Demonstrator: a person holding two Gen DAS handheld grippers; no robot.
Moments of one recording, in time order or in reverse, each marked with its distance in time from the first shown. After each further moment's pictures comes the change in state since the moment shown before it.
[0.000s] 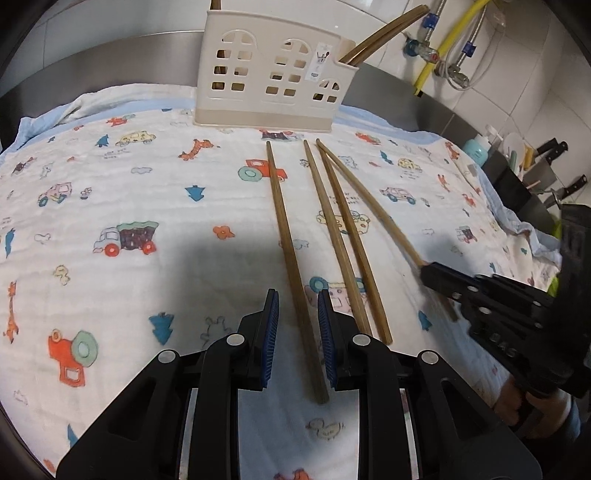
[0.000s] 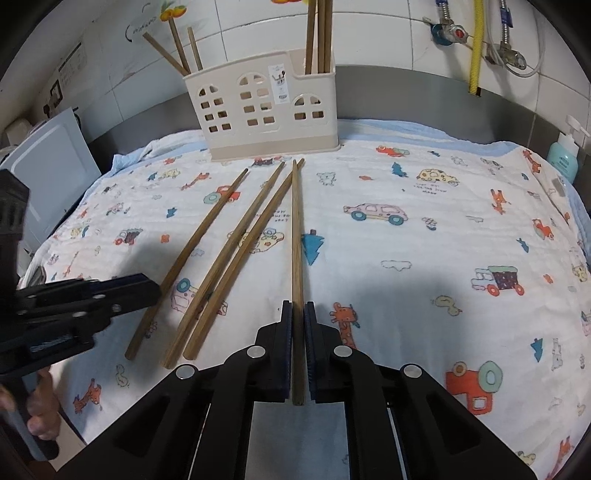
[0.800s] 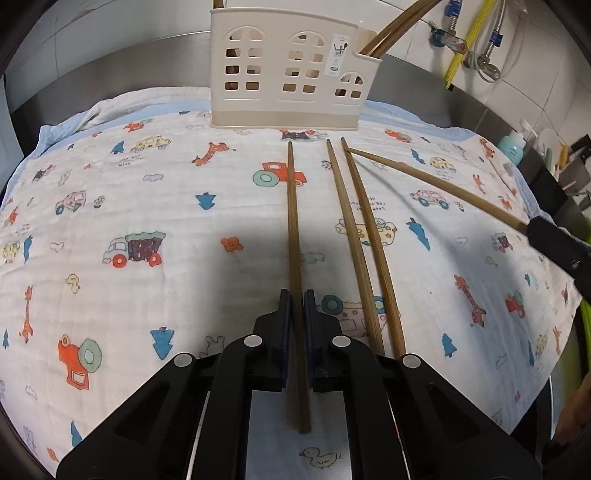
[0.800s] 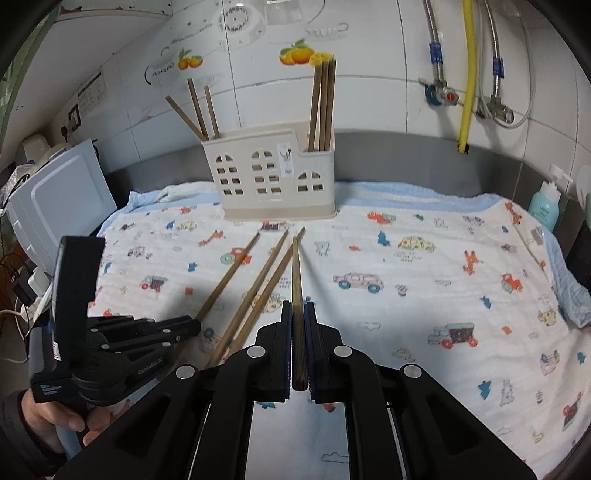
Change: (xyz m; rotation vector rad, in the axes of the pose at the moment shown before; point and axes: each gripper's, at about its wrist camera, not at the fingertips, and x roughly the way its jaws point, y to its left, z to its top) left arm 0.011 -0.011 0.012 -0.019 0.010 0.147; right arm -0.062 0.001 0.029 -0.037 -0.150 0.002
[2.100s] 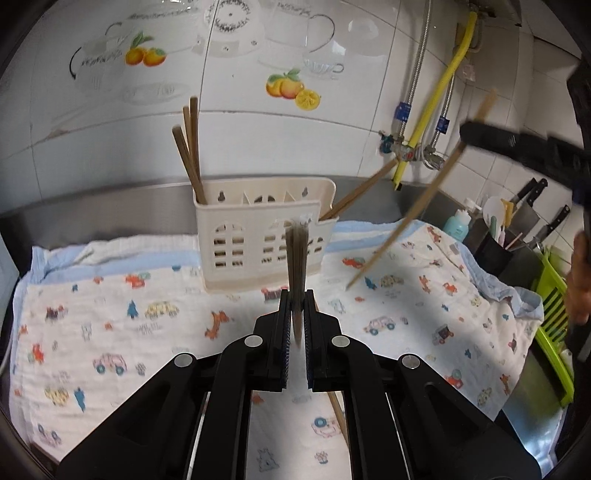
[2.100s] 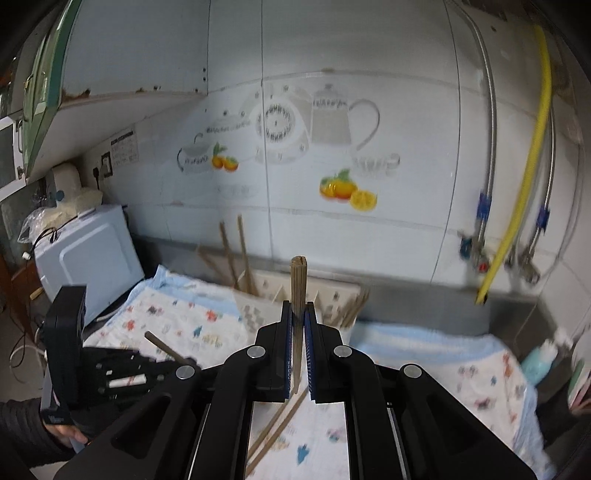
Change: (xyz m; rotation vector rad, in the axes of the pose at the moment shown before) left arm -0.098 0.010 0.105 0.128 -0.278 -0.147; right arm -0.047 0.016 0.189 -0.156 -0.184 0.080
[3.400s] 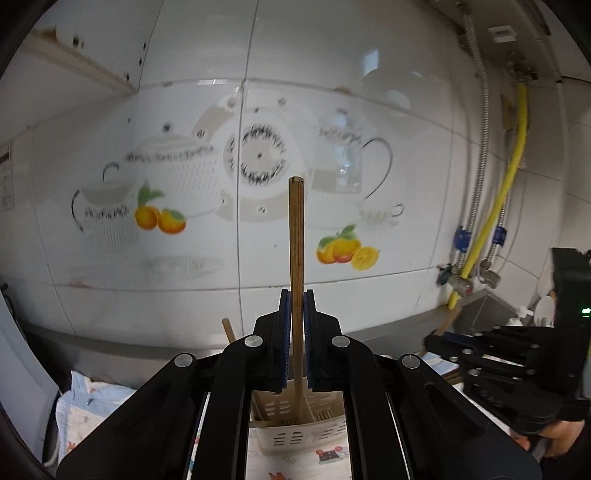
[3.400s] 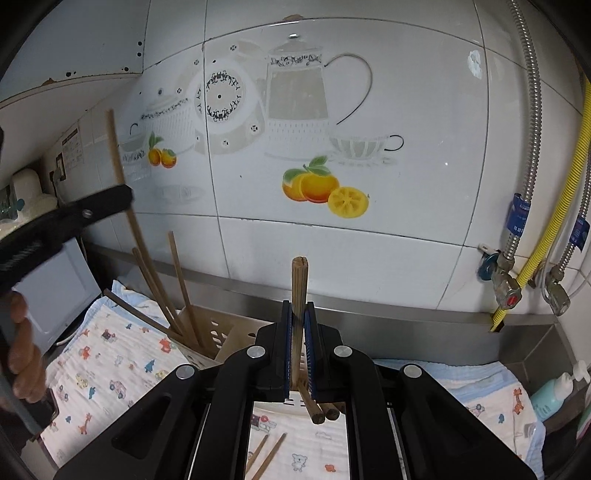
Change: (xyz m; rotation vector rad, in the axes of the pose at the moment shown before) left arm 0.013 0.017 0.163 0.028 -0.296 0.186; right arm 0.121 -0.038 0.032 0.030 0.064 -0.058
